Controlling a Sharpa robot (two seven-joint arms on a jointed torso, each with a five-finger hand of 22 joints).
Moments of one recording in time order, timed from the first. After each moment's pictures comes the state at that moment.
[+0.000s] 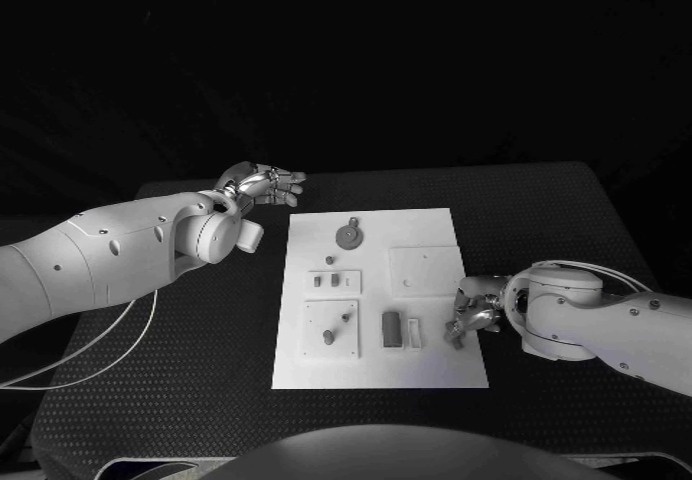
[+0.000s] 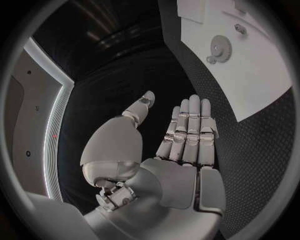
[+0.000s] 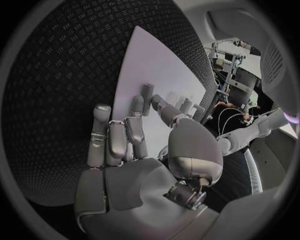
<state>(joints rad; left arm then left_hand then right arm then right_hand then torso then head) 1.22 -0.74 -0.13 1.17 -0.18 -0.27 0.22 0.99 -0.10 0.44 -0.23 0.05 0.82 0.20 0.26 0.51 1.11 0.14 0.07 0.22 0.95 0.08 0.56 0.62 0.01 0.89 -0.02 0.06 1.10 1.15 -0.91 -0.21 1.63 -1.31 0.08 -0.49 0.89 -0.16 0.68 -0.27 0.05 1.11 0.04 0.37 0.63 1.22 -0.03 1.35 1.20 1.27 -0.13 1.52 1.08 0.25 1.11 -0.03 0.90 1.31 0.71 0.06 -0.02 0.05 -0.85</state>
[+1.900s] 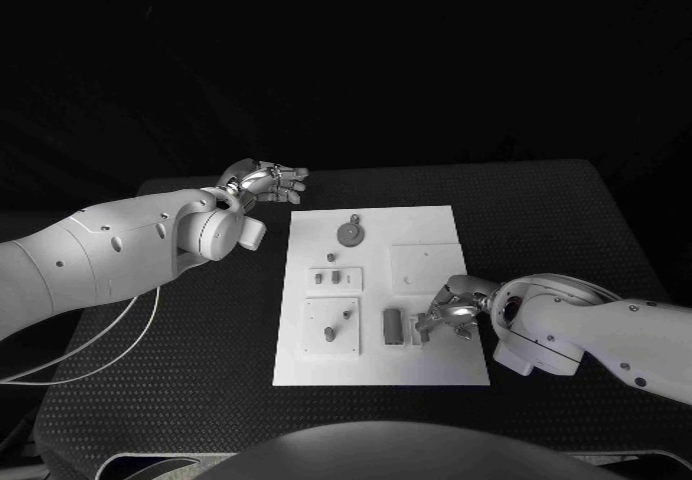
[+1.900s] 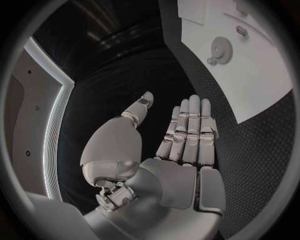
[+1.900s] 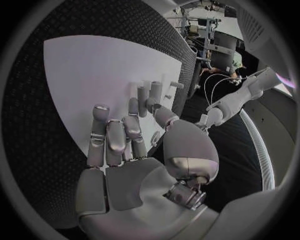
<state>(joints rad) 1.22 -0.74 -0.13 1.18 -0.18 -0.27 0.22 0.96 -0.09 0.43 -0.22 0.05 0.82 0.20 0.26 0.51 1.11 0.14 0.07 0.22 0.95 0.08 0.56 0.63 0.01 0.89 -0.02 0.06 1.10 1.15 -0.90 -0.23 1.72 -0.99 -0.18 -0.47 0.87 -0.02 0.63 -0.28 0.05 1.07 0.07 0.30 0.61 1.19 -0.03 1.32 1.19 1.25 -0.12 1.51 1.05 0.25 1.10 -0.01 0.90 1.31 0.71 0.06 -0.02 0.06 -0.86</state>
